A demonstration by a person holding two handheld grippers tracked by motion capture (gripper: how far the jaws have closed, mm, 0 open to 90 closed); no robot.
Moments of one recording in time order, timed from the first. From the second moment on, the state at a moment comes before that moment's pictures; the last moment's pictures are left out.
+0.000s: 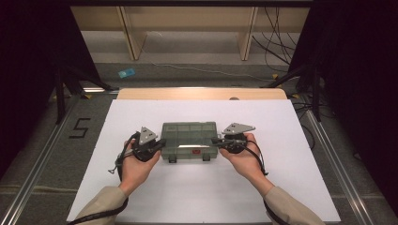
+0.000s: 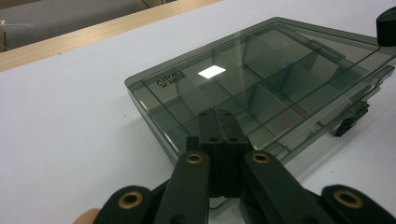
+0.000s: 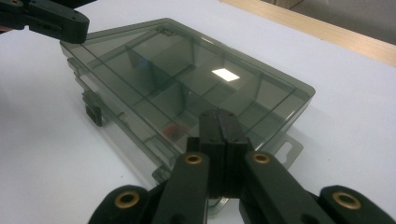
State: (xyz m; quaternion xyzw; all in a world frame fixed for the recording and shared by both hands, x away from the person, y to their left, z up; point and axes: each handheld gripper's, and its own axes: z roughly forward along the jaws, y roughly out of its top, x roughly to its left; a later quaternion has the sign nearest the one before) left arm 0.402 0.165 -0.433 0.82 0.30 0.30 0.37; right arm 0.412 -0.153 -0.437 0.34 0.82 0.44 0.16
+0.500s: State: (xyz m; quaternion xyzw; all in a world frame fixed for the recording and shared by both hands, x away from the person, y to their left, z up) left arm 0.403 0.165 -0.435 0.83 0.30 0.30 0.36; right arm 0.412 -0.153 -0.438 0.34 0.82 0.43 0.16
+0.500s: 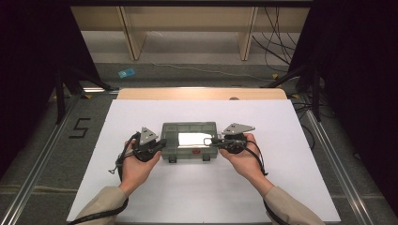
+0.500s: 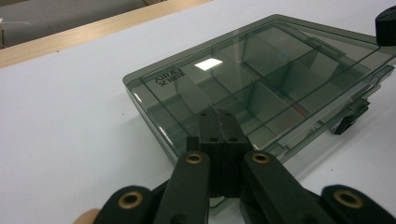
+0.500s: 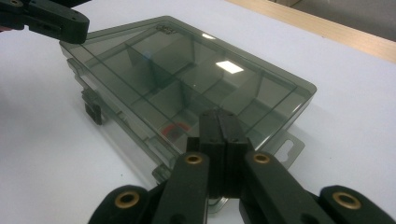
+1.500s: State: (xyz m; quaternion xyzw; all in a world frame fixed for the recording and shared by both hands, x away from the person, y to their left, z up) left arm 0.404 0.165 -0.438 0.84 0.29 0.29 0.34; right arm 0.413 -0.153 -0.442 0.35 0.82 0.43 0.16
